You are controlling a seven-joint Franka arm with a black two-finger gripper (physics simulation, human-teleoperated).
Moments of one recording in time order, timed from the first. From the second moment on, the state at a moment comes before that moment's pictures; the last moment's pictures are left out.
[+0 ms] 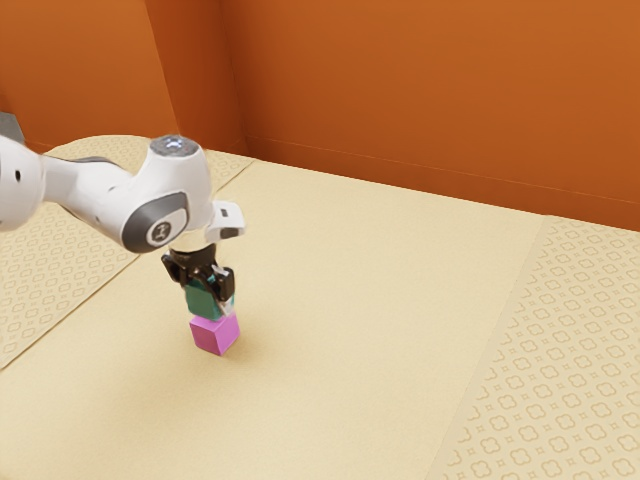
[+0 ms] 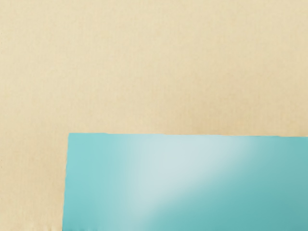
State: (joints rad) arm 0.19 0.14 -0.16 -2.16 0.26 2.35 -0.17
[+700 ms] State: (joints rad) arm 0.18 0.09 -0.15 -2.26 0.31 2.45 -0.11
